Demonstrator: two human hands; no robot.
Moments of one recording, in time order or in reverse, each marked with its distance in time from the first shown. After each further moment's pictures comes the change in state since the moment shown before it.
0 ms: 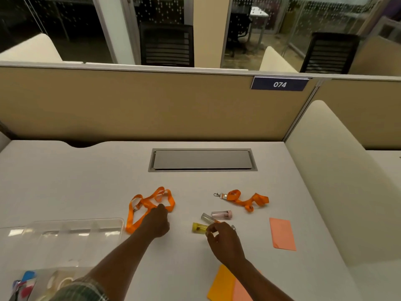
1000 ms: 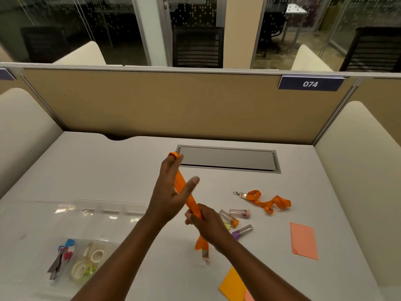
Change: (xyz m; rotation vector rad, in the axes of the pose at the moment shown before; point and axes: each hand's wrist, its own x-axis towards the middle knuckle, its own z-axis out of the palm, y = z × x) left_hand -0.109 0.062 -0.133 -0.625 0.578 0.217; right_hand -0.008 -0.115 -0.019 0.398 -0.383 -0.117
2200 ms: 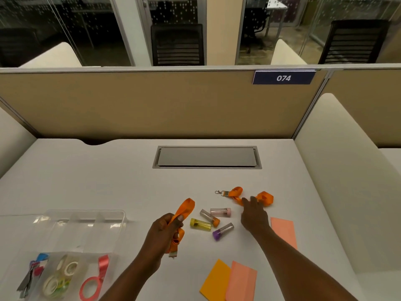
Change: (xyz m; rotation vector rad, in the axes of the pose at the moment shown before) left_hand -0.067 -0.007 0.071 -0.391 -0.223 -0.642; right_hand 0.036 0.176 -0.143 -0.935 0.325 0.276
